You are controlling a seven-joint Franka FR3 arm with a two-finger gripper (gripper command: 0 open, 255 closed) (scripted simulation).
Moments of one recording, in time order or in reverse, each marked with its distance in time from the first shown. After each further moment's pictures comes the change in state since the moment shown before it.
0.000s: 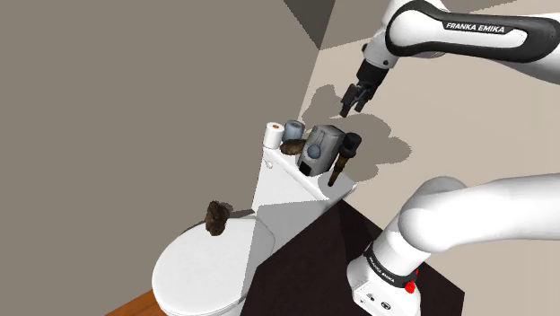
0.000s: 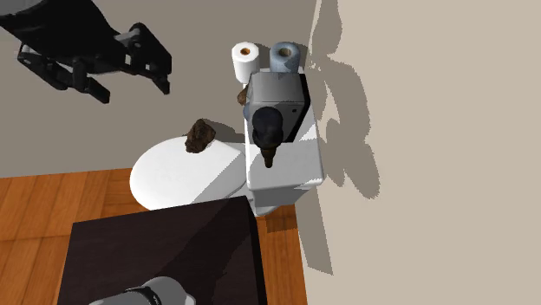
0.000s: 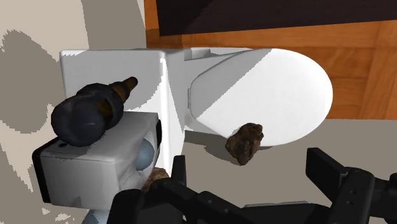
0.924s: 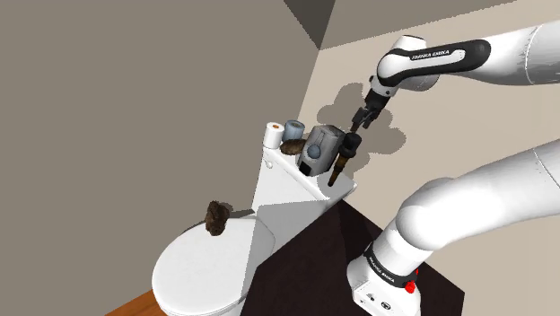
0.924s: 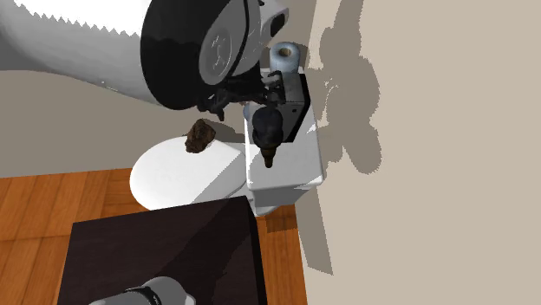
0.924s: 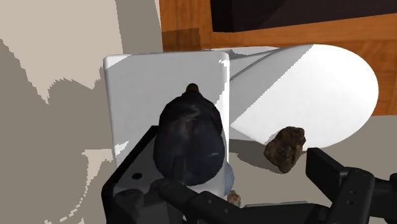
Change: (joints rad) arm -0.061 0.275 -0.337 0.010 -0.072 0.293 -0.268
